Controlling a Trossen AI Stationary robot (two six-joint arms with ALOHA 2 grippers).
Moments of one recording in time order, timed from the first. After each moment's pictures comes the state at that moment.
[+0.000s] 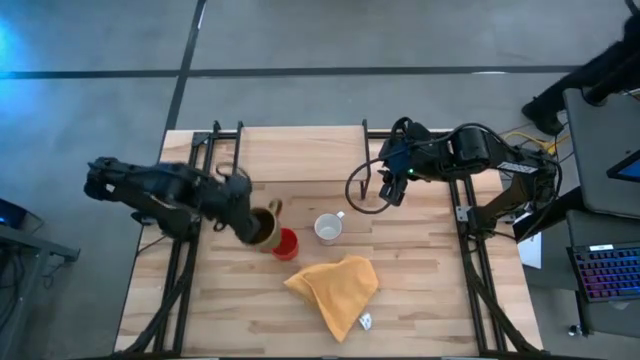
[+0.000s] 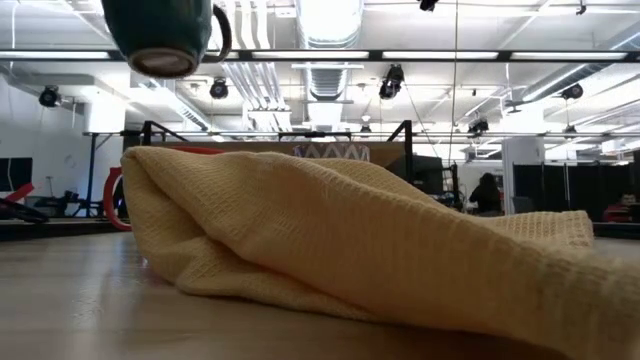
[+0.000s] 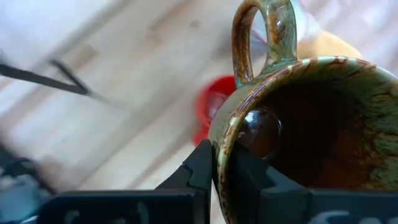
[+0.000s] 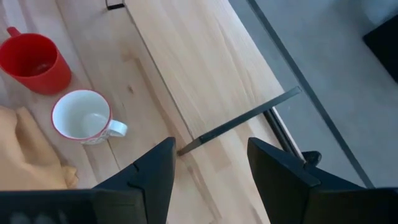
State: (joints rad) left arm -0.25 1.26 1.56 -1.47 -0.23 -1.06; right arm 0.05 1.52 1.92 -1.42 0.47 0.30
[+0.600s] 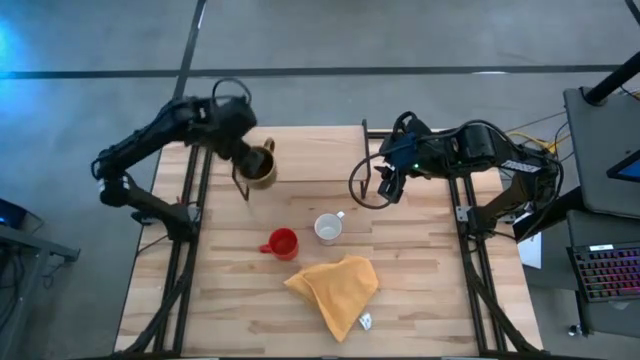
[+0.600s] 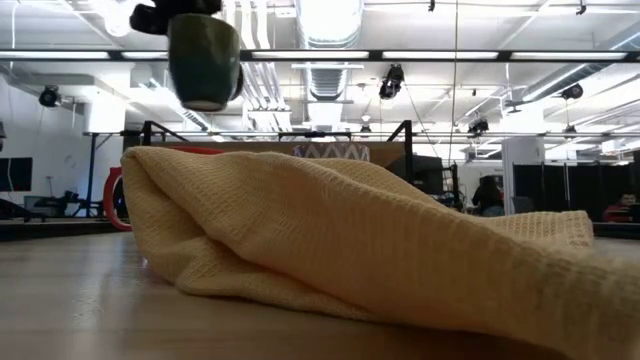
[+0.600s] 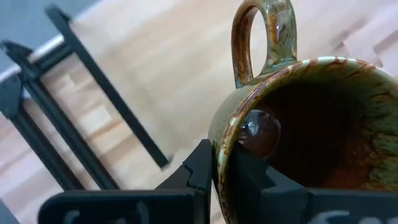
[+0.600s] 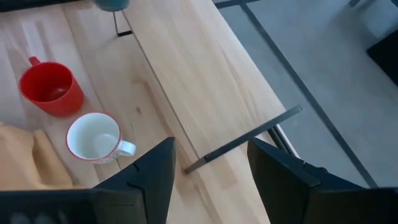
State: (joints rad) left arm 0.42 1.39 1.77 -1.58 -0.12 -0.53; right arm 0.05 1.52 1.96 -1.37 0.47 0.28
